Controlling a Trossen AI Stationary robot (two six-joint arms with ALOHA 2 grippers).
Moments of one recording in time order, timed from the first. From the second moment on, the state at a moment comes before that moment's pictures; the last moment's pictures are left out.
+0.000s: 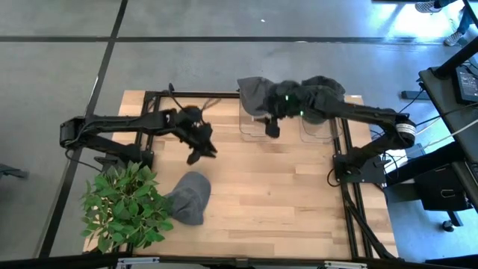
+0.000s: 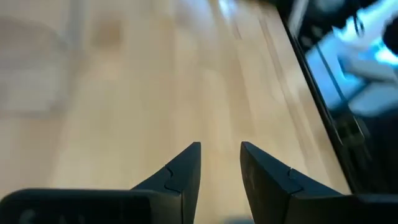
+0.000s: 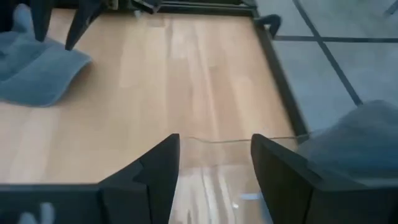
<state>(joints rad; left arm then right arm) 0.29 1.20 0.81 -0.32 0.53 -0.04 -0.38 1.43 1.23 -0.41 -0.13 -0.27</state>
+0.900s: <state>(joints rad) 0.15 1.30 0.81 -0.48 0.44 0.05 -0.04 1.23 0.90 -0.28 0.26 -0.05</state>
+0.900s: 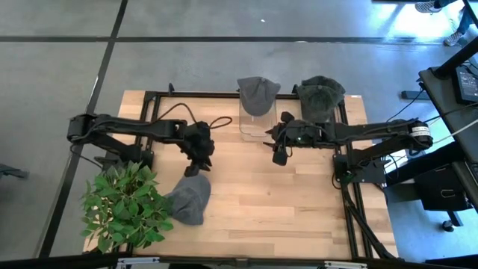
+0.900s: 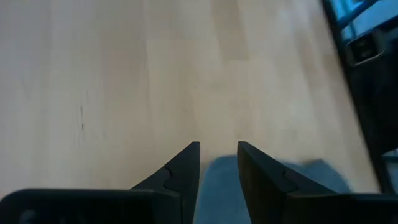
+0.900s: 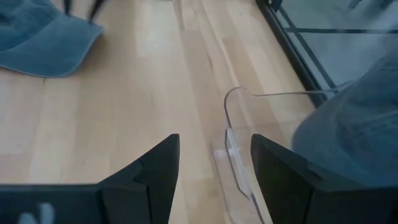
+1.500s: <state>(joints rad) 0.25 1.52 0.81 -0.50 0.61 0.14 -0.04 1.23 0.90 -0.26 0.26 -0.06</state>
